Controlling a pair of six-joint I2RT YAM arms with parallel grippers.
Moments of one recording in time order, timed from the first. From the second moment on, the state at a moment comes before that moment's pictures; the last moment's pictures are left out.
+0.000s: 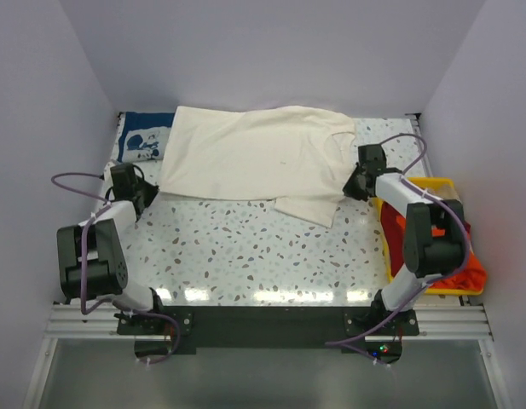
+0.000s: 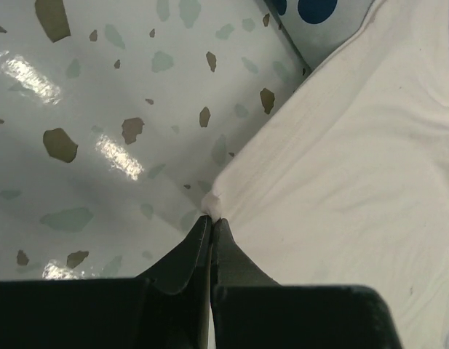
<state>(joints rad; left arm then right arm) 0.22 1.56 0.75 0.12 0.02 -0.83 0.10 1.71 1.09 -0.36 0.09 0.64</state>
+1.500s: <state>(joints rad) 0.13 1.21 0.45 0.07 -0.05 -0.78 0.24 1.00 0.68 -0.53 0.09 0.60</state>
